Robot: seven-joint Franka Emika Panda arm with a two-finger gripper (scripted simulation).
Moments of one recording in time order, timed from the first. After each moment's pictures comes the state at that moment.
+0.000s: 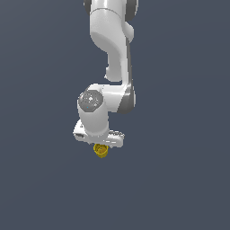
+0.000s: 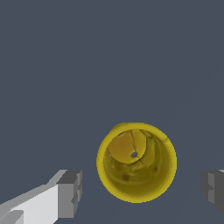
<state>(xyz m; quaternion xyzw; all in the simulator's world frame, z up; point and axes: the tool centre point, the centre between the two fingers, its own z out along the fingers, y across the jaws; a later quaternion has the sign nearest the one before) 0.073 -0.066 0.099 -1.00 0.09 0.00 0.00</state>
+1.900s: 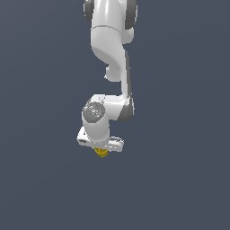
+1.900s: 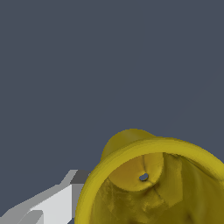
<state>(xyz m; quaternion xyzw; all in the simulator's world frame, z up) 0.073 -0.065 0.051 -1.00 0.09 0.00 0.00</state>
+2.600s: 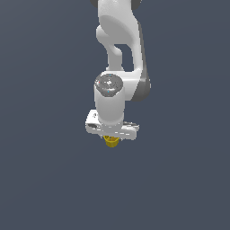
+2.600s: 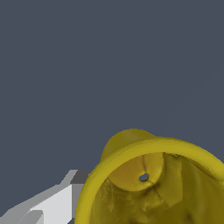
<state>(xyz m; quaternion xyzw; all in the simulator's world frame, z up) 0.059 -0.014 0.141 -1.00 0.09 0.00 0.00</state>
